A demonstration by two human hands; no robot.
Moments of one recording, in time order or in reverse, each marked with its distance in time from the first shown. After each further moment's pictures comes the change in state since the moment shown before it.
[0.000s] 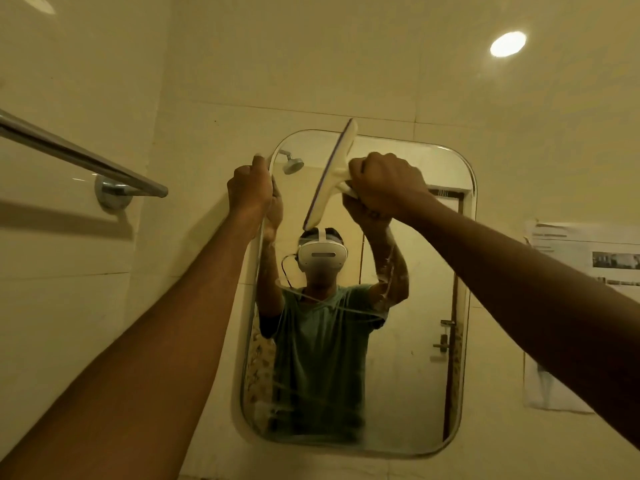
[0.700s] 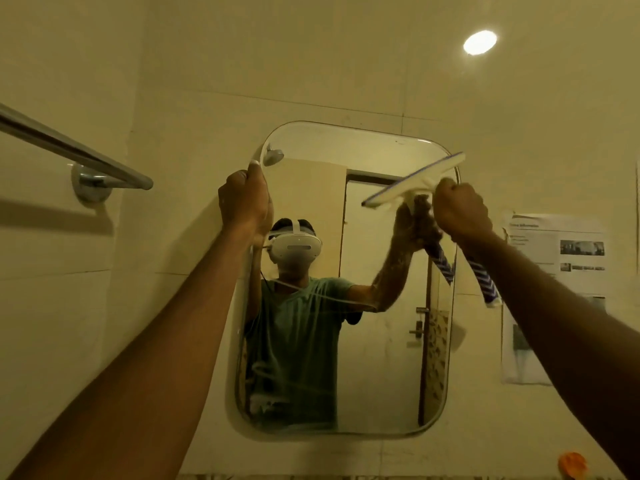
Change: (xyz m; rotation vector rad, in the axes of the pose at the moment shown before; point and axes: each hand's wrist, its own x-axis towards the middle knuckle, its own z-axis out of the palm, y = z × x) left_hand -0.011 -0.022 0.000 0.038 0.000 0.083; right_hand -0.062 0.083 -0.004 0.364 0.183 0.630
